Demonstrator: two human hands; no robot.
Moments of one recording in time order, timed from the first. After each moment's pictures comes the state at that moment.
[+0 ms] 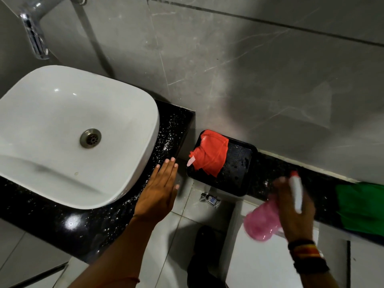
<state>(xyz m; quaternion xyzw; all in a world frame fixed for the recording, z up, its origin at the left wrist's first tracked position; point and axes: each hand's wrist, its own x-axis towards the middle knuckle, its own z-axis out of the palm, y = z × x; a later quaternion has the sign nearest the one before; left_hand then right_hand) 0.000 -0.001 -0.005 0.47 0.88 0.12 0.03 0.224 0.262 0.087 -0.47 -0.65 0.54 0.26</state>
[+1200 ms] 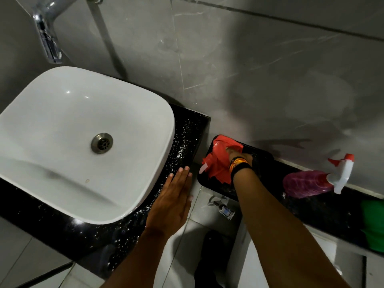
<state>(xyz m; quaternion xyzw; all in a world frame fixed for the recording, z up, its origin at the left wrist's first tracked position) 0.003 -0.003 -0.008 0.45 0.88 0.16 0.04 -0.017 0.276 -0.023 -0.56 -0.42 0.71 -0.07</state>
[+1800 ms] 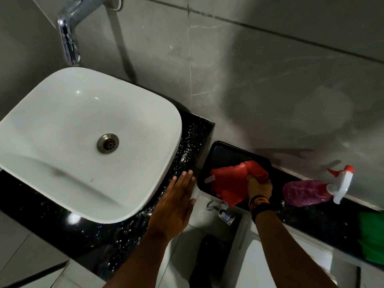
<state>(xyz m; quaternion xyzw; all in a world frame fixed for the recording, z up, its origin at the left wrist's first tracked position) 0.003 -0.003 0.002 0.44 0.88 0.16 0.05 0.067 0.272 -0.036 -0.68 -0.50 0.52 0.10</state>
